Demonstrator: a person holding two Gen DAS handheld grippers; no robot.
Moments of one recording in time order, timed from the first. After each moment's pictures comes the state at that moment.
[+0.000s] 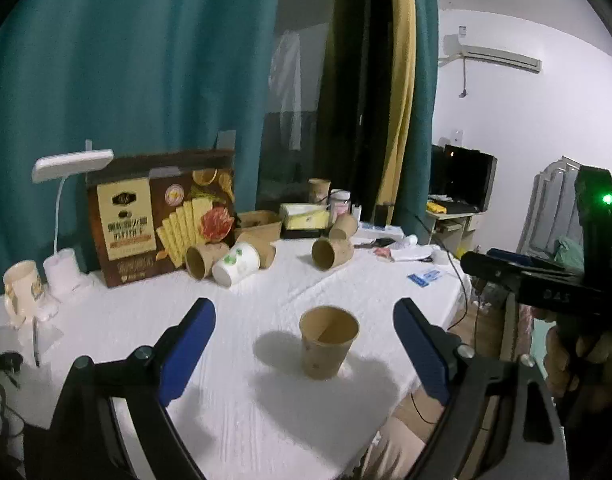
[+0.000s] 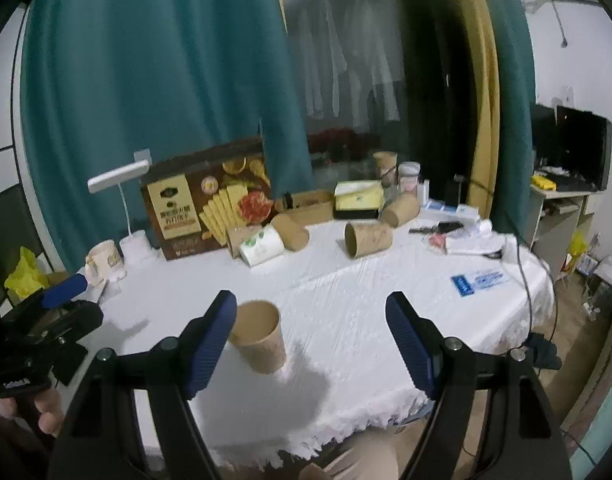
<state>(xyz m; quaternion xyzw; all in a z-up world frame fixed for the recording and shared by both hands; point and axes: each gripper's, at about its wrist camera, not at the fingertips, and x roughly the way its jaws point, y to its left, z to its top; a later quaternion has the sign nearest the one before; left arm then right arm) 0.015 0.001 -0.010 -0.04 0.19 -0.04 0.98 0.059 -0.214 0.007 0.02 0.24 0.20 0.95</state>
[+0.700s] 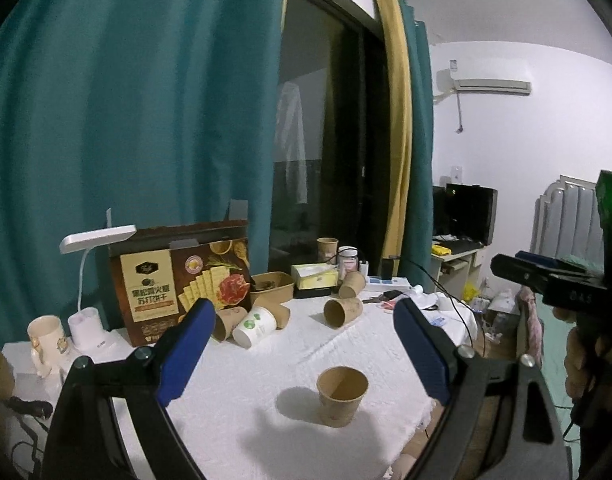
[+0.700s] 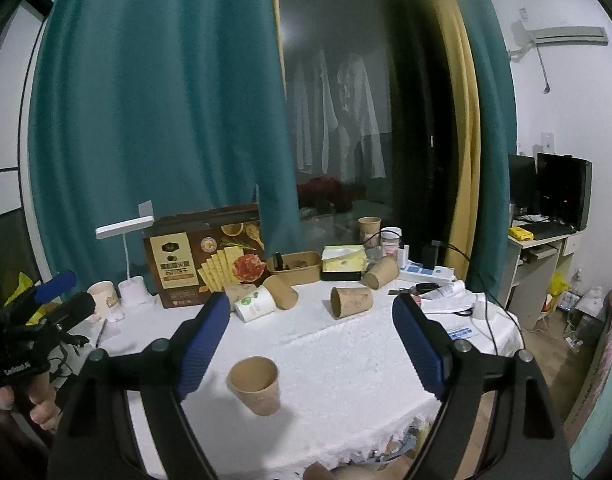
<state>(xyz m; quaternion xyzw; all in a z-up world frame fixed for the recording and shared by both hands) -0.012 0.019 0.045 -0.02 0.10 -0.01 0.99 0.018 -0.212 0.072 0.01 0.16 0.17 0.97</state>
